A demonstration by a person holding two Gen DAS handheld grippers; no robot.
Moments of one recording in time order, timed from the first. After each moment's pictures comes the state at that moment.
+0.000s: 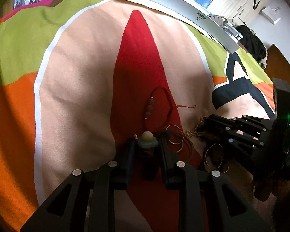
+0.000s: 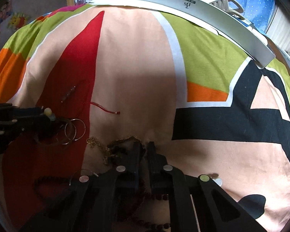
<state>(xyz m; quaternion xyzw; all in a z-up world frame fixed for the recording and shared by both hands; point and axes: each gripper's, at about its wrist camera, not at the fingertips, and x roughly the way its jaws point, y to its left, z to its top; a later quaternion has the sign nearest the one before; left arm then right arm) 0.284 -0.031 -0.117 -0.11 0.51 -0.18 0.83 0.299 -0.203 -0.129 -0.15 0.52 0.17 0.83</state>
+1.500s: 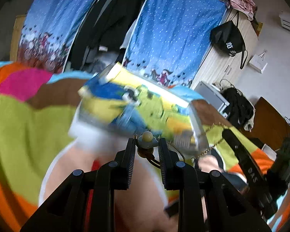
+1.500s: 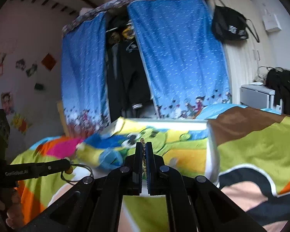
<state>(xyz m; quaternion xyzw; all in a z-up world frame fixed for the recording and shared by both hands) 0.387 -0.056 0.033 -0.19 0.30 -0.16 0.92 0.373 -0.275 0.030 0.06 0.16 0.15 0.97</state>
